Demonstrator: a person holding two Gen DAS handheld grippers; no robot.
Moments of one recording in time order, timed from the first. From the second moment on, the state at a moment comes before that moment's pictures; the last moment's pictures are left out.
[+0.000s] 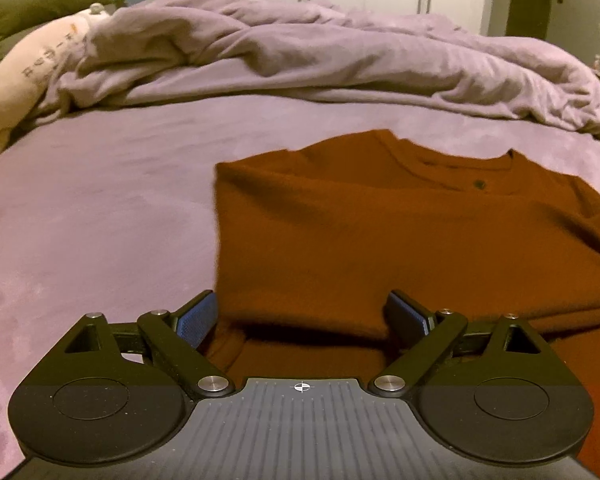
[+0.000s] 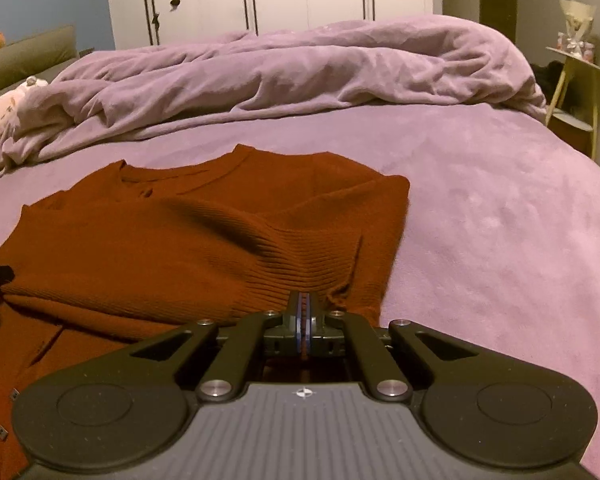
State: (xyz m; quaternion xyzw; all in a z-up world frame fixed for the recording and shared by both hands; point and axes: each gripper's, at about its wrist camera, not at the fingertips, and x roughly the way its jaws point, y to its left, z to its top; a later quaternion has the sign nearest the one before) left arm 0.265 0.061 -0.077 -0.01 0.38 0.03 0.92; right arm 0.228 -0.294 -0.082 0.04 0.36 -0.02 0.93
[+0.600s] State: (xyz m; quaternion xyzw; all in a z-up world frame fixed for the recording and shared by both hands) left arm 0.049 0.119 -0.075 -0.06 0.48 0.01 0.88; right arm 0.000 -0.289 -0.054 0.13 0.43 -0.05 0.89
